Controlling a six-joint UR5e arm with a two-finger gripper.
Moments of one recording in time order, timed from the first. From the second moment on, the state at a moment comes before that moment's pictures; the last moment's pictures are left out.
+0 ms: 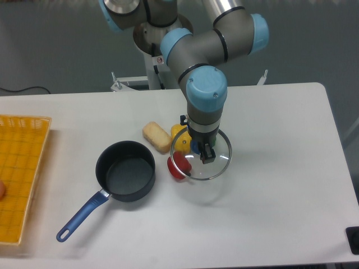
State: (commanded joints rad) arm 2.48 -1.87 -1.61 -1.29 1.60 1.74
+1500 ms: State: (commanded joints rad) arm 2.55 -2.02 -1.52 -1.18 1.61 1.74
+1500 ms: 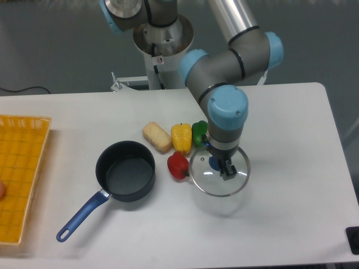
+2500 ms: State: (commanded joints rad) arm 2.58 -2.12 -1.52 -1.12 1.63 1.74
